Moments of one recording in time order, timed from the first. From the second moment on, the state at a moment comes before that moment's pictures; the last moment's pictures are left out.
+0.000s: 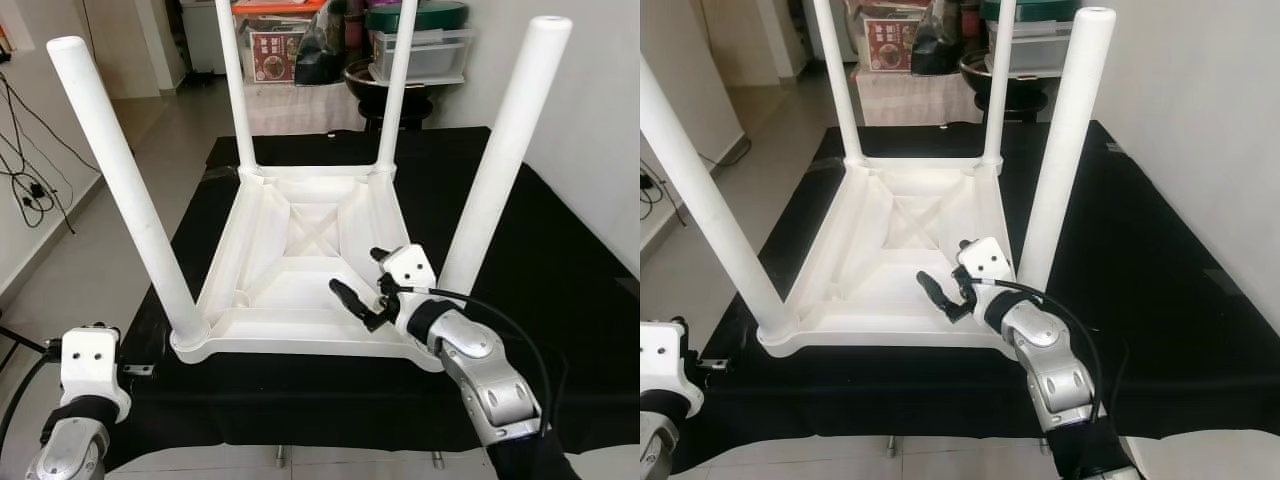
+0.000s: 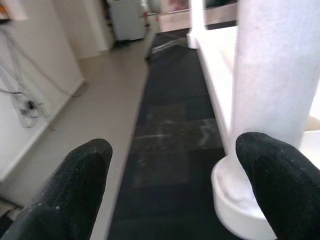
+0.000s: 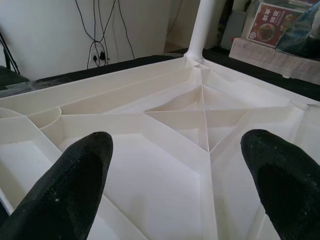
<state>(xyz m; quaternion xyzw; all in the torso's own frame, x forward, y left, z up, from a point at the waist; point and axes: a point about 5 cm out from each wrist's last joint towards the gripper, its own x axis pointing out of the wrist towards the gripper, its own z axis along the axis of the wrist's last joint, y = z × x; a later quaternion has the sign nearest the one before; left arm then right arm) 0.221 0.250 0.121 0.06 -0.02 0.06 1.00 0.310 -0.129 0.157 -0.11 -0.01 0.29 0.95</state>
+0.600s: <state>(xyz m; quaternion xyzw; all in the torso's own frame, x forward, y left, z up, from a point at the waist) 0.240 0.235 0.125 0.02 -0.04 -0.08 1.00 0.289 -0.102 0.174 -0.10 -0.02 0.37 0.92</state>
